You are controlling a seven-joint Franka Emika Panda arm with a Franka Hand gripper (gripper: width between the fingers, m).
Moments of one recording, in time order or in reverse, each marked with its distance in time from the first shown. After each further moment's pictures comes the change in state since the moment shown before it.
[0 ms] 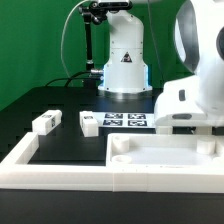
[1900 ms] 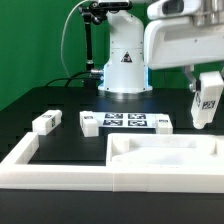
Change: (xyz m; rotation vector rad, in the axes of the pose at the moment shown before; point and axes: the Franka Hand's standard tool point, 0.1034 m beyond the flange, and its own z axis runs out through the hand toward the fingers) arm -0.007 0.014 -0.156 -0.004 0.965 -0.166
